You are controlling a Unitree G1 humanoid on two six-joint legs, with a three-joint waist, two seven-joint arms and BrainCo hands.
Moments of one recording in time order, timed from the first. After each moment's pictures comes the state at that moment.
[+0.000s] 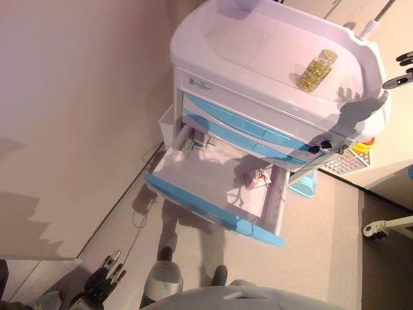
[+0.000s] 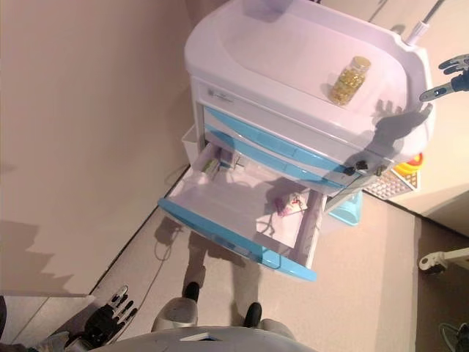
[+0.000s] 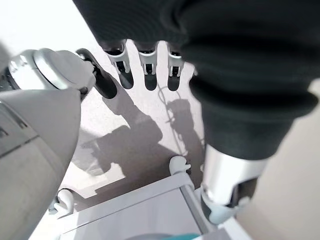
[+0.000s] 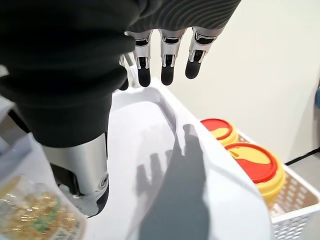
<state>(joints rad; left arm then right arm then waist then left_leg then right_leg) 0.24 0.40 0.07 0.88 -0.98 0.06 -0.28 -1.22 -1.32 0.66 0.69 0.30 0.39 0.44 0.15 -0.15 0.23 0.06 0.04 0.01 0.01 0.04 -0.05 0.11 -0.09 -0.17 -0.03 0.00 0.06</state>
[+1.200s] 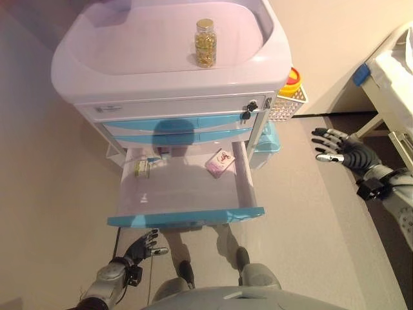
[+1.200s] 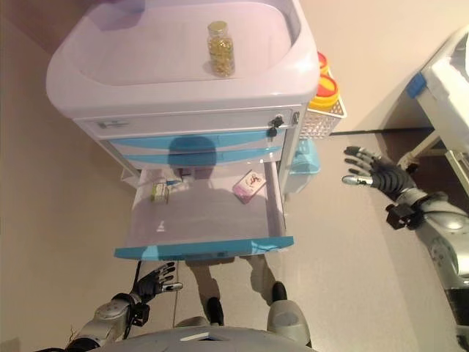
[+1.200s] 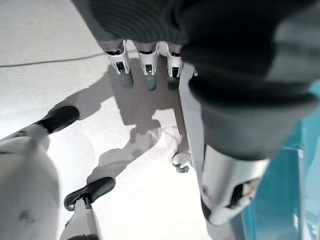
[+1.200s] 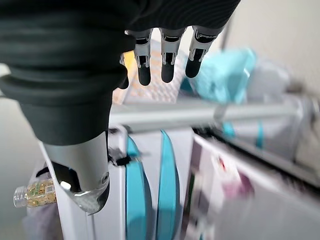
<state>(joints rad) 0.05 0.41 -0.27 0.81 -0.29 -0.09 -0.26 0.03 -0.79 -0.12 -0.04 0.74 0.30 0.38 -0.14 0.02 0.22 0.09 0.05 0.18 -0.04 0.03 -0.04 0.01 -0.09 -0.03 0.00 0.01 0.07</state>
